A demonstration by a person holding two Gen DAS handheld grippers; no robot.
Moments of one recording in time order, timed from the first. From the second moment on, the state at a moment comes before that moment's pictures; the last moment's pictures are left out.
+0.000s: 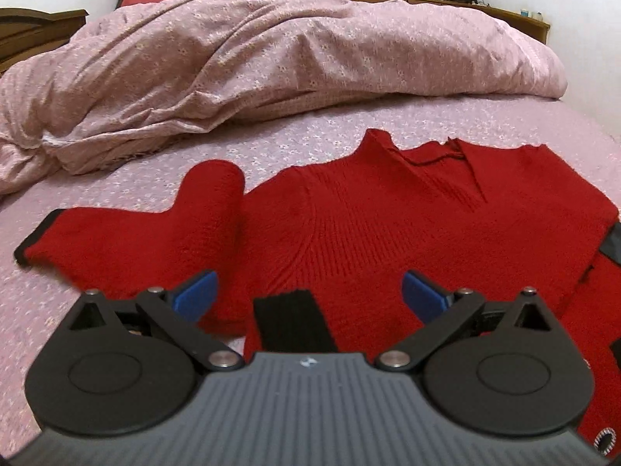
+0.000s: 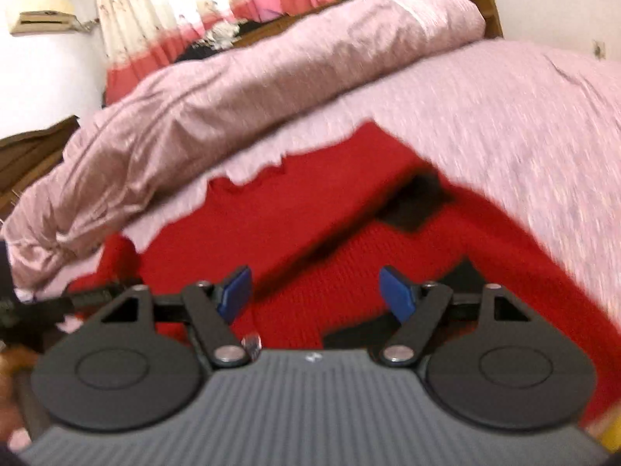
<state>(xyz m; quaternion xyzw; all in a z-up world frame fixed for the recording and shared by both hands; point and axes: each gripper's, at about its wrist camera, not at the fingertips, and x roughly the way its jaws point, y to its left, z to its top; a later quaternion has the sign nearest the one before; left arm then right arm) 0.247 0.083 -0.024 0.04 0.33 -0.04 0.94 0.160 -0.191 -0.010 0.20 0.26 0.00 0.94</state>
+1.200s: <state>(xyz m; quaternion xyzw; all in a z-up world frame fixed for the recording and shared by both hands) 0.241 0.101 -0.043 0.01 0.32 -0.07 0.94 0.370 -0.229 -0.014 0.03 0.35 0.10 0.93</state>
